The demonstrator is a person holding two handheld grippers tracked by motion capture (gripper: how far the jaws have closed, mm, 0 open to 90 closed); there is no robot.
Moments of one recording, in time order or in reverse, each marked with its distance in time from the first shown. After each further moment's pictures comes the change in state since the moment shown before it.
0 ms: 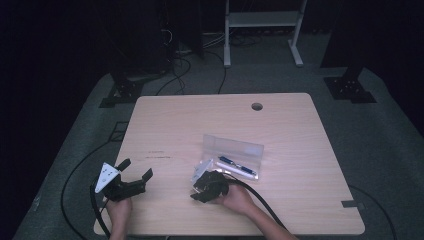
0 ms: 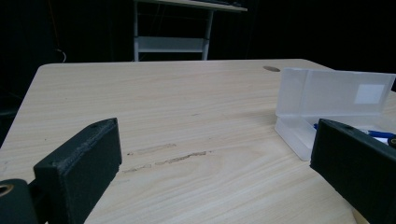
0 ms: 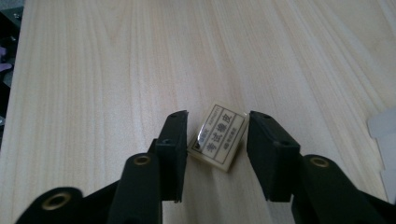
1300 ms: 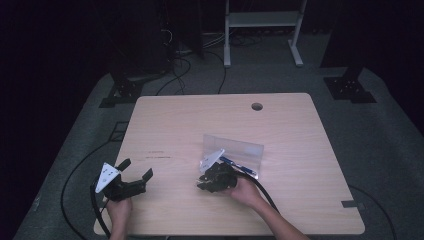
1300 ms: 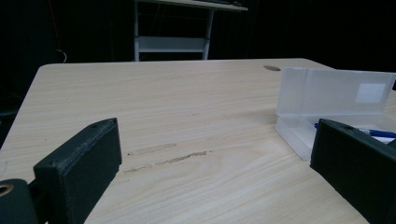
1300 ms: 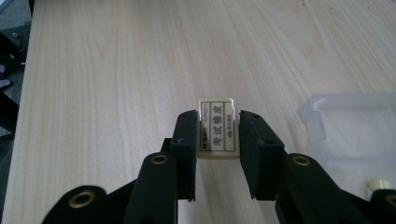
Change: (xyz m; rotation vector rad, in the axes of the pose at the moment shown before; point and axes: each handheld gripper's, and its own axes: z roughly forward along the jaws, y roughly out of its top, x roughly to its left) left arm 0.000 0.000 0.000 0.004 0.002 0.007; right arm -0.018 -0.003 -0.033 -0.051 -0.022 0.037
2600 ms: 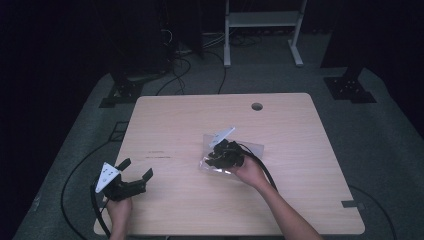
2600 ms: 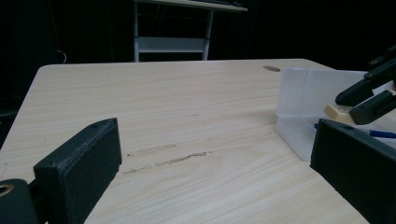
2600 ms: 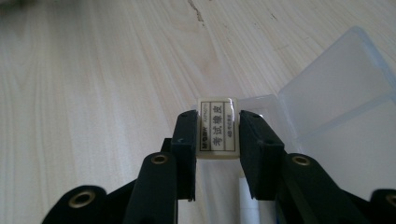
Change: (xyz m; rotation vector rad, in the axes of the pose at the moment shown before) left arm 0.000 0.000 0.001 -0.002 0.000 0.000; right arm -0.056 0.010 -0.025 -0.030 -0.123 0.087
